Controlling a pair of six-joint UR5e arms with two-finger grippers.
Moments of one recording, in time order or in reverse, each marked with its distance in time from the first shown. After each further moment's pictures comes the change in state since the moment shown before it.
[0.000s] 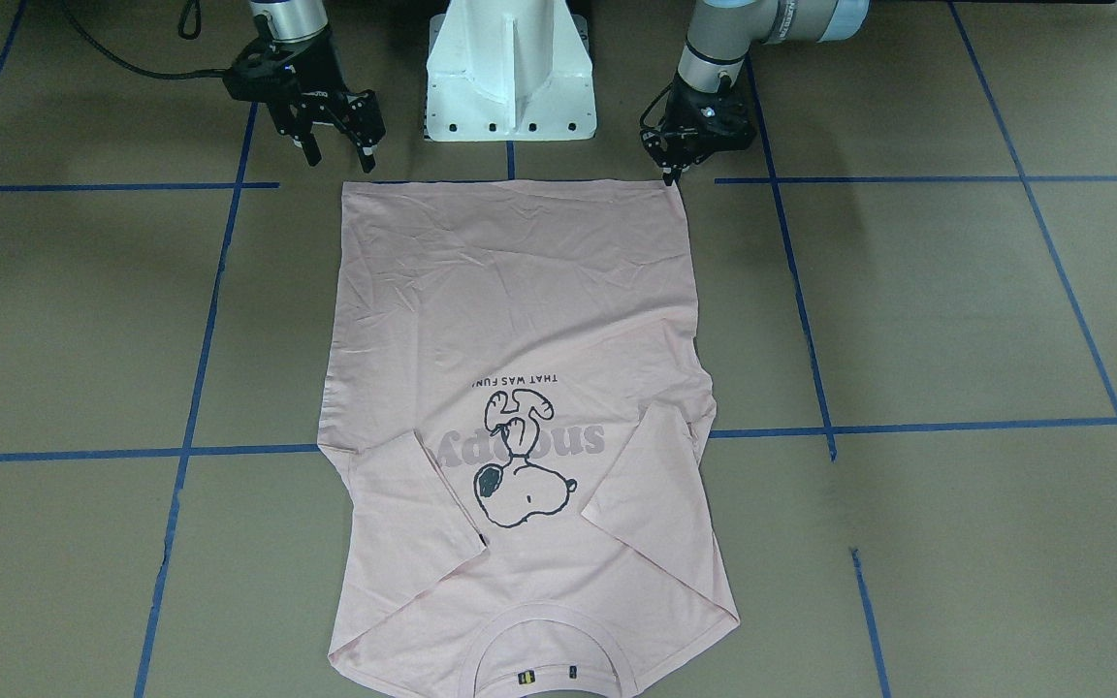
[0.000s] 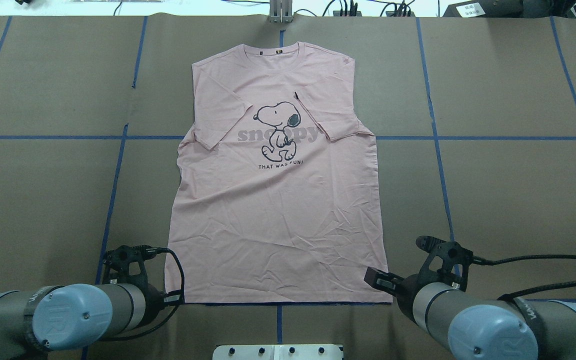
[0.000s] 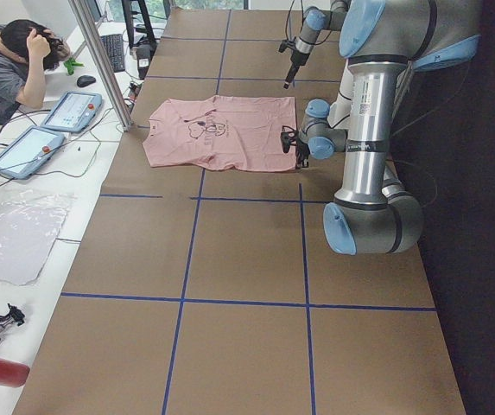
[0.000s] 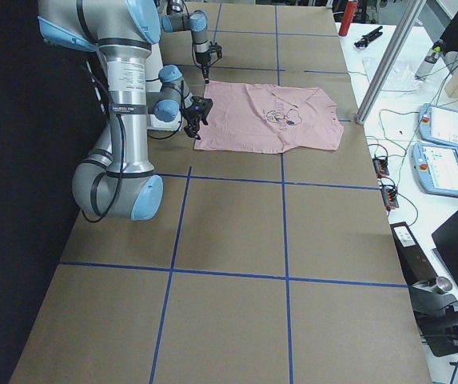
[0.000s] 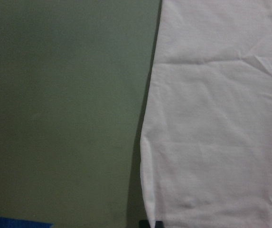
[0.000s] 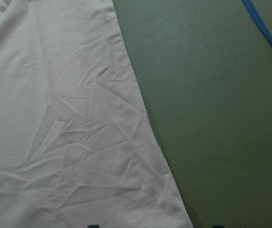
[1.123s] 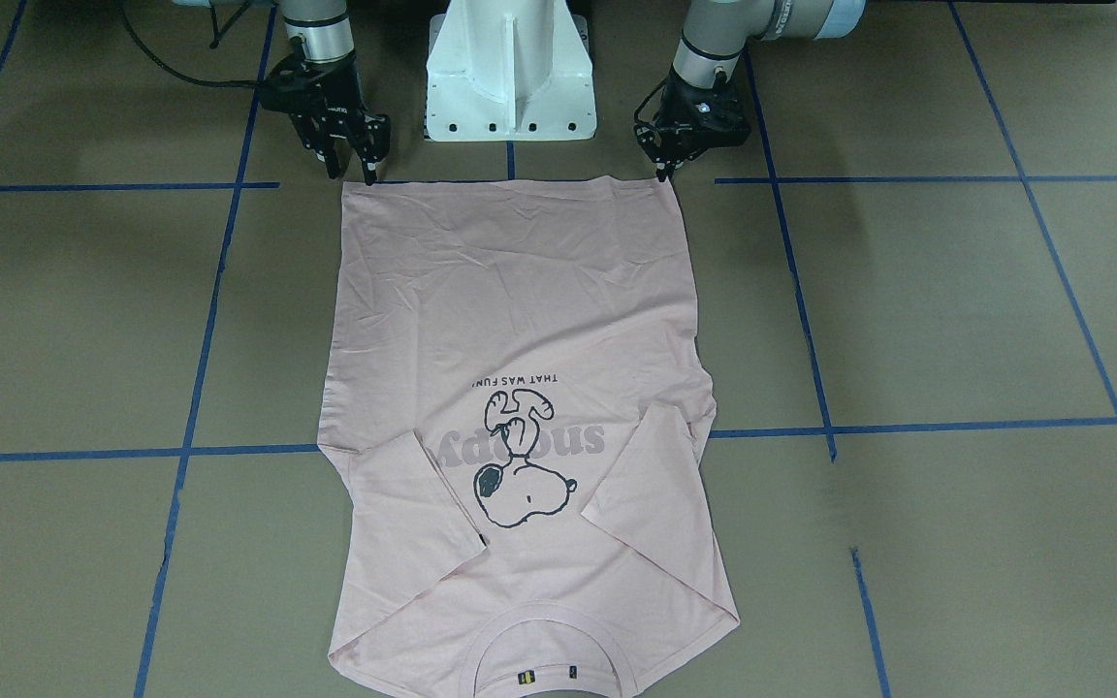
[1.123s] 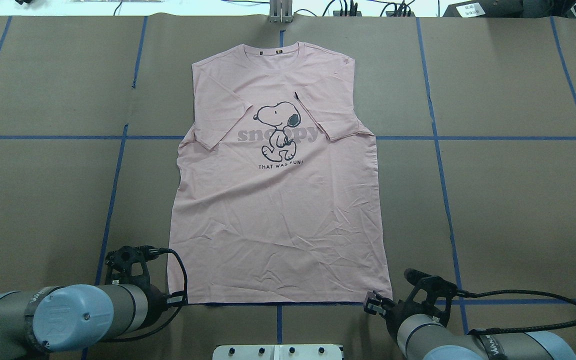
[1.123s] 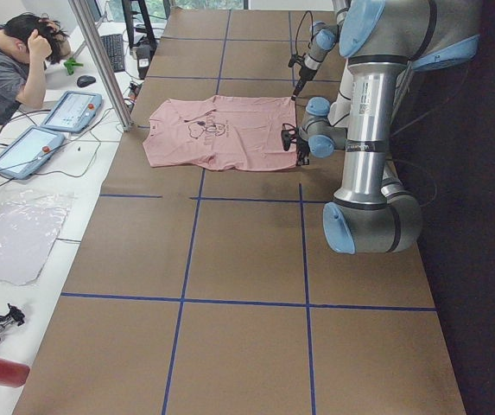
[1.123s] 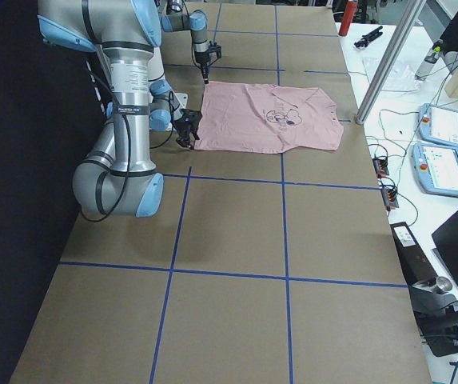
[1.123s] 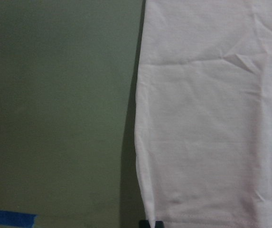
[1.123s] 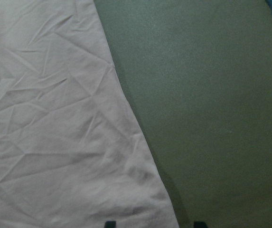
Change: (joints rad) left arm 0.002 -0.007 -0.005 -0.003 -0.004 -0.003; right arm -0.101 0.019 -0.111 0.001 -0.099 0.090
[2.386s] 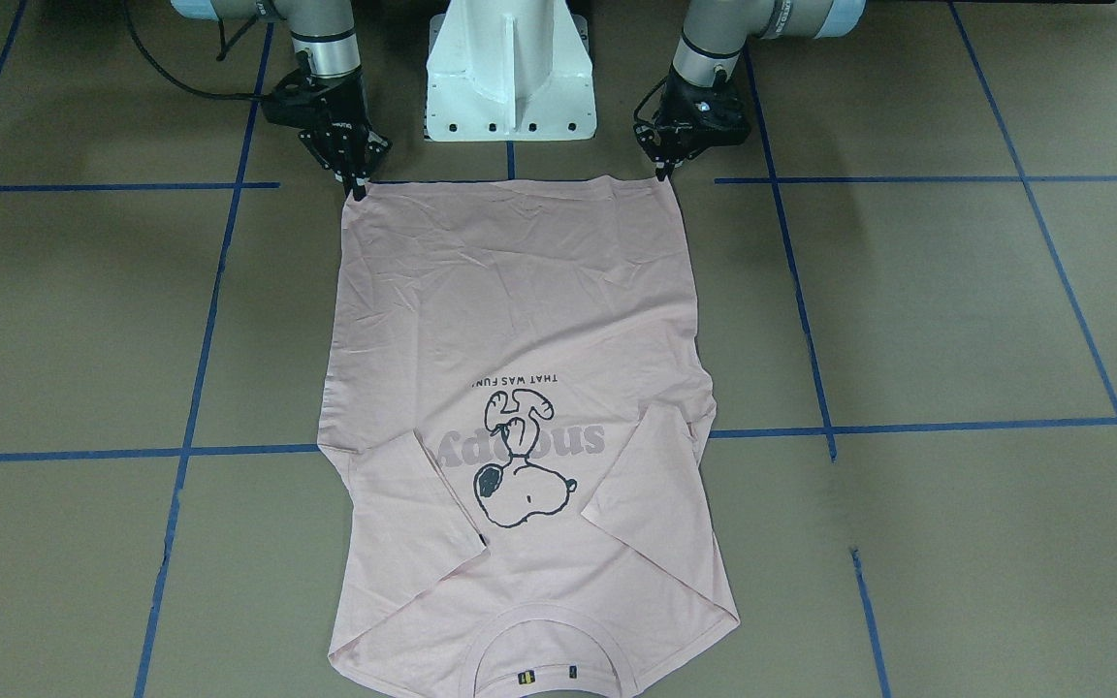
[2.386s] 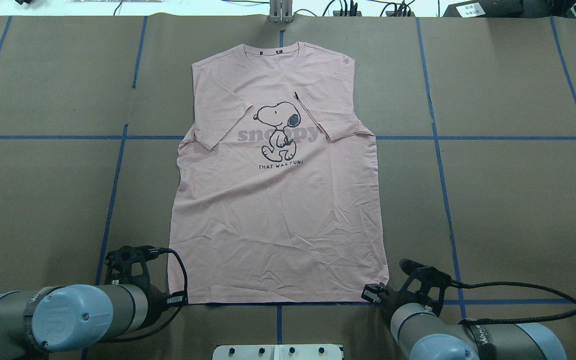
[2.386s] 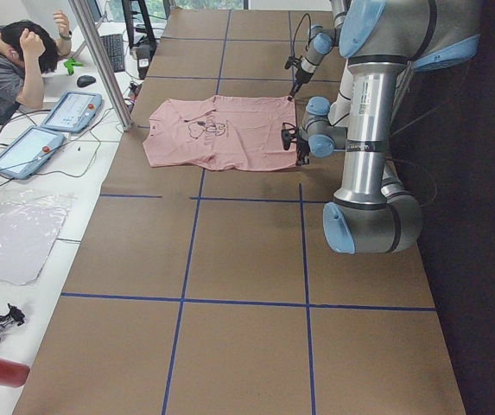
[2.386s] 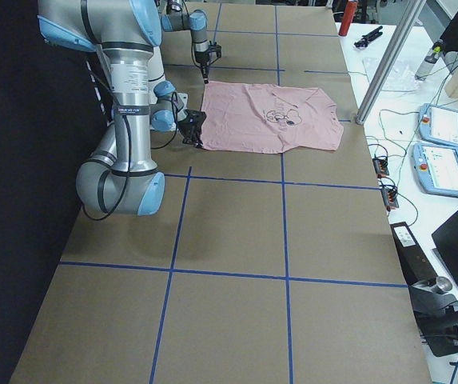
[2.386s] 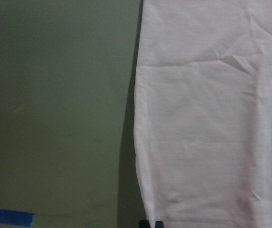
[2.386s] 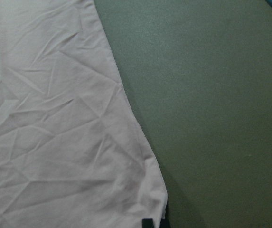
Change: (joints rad) left arm 0.000 0.000 -0.004 0.000 0.000 0.000; right arm 0.039 0.034 -0.036 0.002 -0.014 -0.003
